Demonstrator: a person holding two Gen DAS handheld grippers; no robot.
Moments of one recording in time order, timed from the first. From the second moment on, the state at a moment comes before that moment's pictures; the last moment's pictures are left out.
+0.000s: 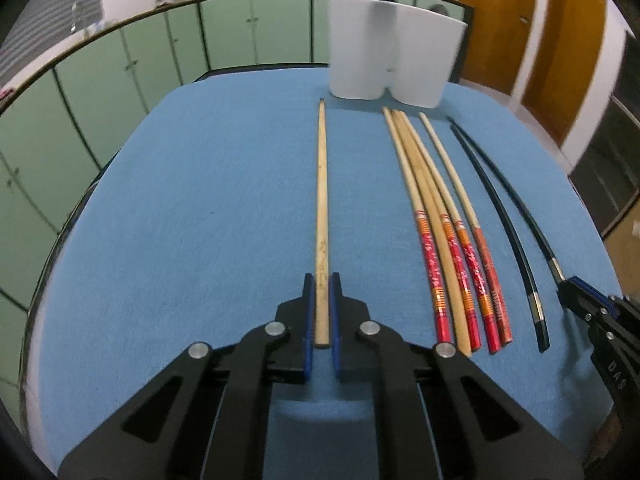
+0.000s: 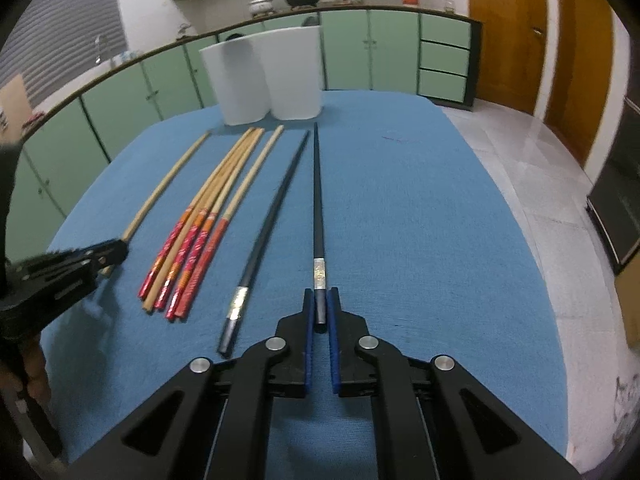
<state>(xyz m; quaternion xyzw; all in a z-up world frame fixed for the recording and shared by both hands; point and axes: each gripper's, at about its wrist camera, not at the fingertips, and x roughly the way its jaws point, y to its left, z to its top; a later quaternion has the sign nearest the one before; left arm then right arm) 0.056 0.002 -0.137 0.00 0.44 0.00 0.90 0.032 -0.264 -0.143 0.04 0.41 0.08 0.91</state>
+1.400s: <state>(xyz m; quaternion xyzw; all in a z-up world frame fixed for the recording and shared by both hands) 0.061 0.032 -0.138 -0.03 0.43 -0.03 0.90 0.050 -0.271 -0.144 0.05 0.42 0.10 0.90</state>
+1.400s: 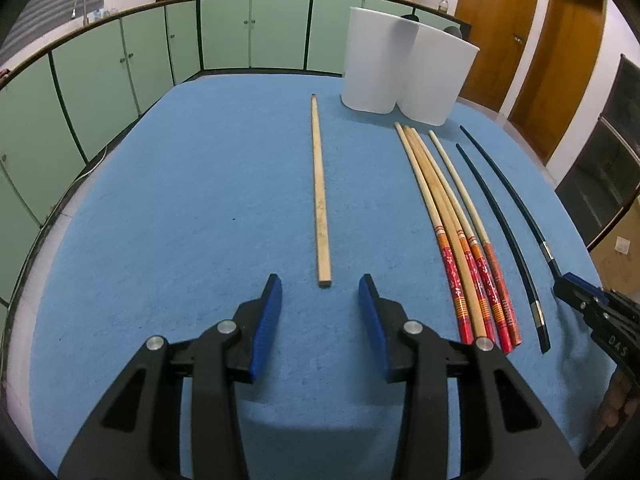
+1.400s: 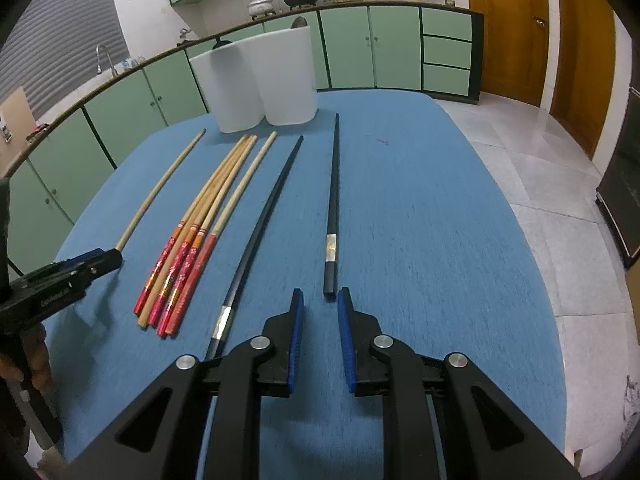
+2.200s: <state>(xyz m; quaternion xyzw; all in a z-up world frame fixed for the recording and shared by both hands) 0.065 0.030 -0.141 -0.06 0.43 -0.04 0.90 0.054 -0.269 -0.147 0.04 0.42 0.07 0.90</state>
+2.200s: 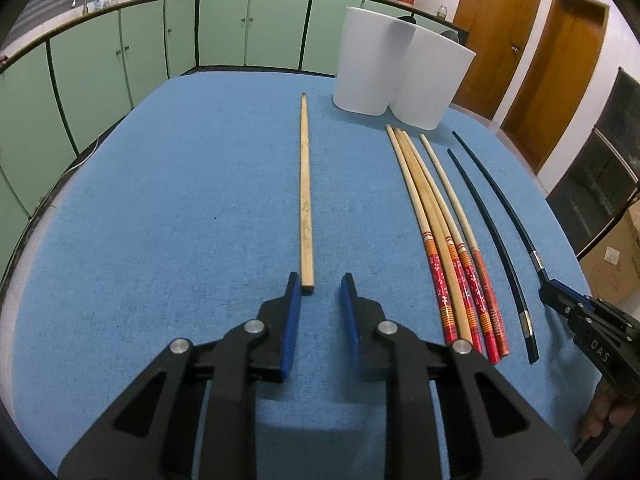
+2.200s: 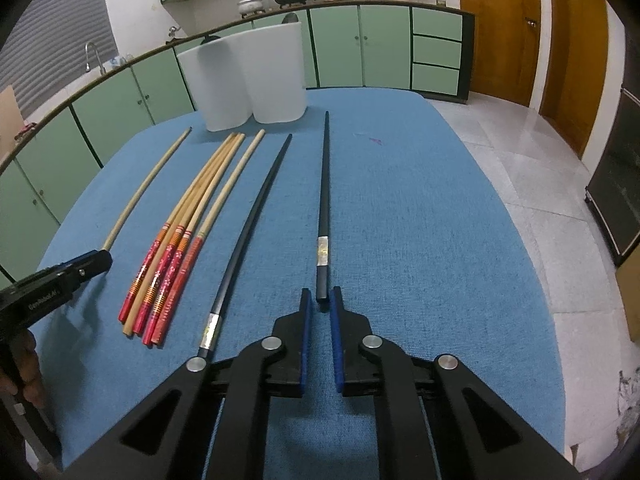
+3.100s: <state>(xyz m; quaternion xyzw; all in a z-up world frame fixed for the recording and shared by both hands) 0.065 0.021 -0.130 -0.02 0.44 -0.01 0.90 0.052 -0.269 -0.141 0.05 0.41 0.07 0.91</state>
